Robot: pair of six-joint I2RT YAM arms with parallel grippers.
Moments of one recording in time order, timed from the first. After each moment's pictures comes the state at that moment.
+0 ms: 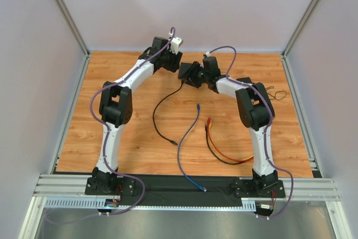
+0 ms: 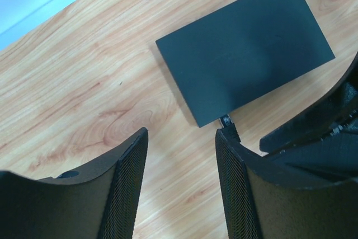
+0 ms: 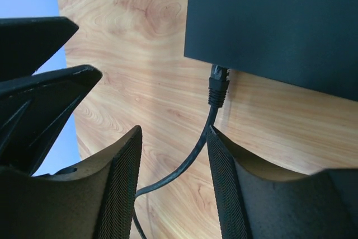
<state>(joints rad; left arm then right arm) -0.39 2.30 2.02 -0.36 0.20 0.13 0.38 2.25 1.57 0.12 -0.35 0.92</state>
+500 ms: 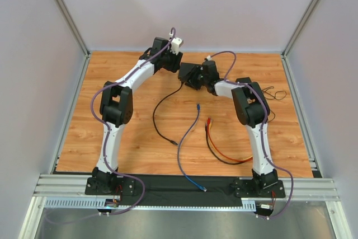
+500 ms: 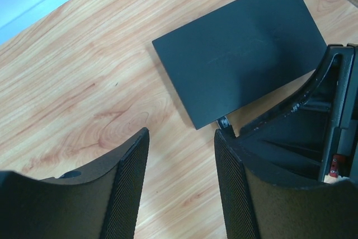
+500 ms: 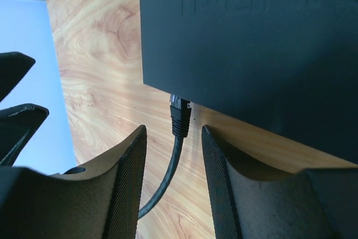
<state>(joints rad) -0.39 2.31 2.02 -0.35 0.20 0.12 0.38 2.34 1.58 0.22 -0.31 0.97</state>
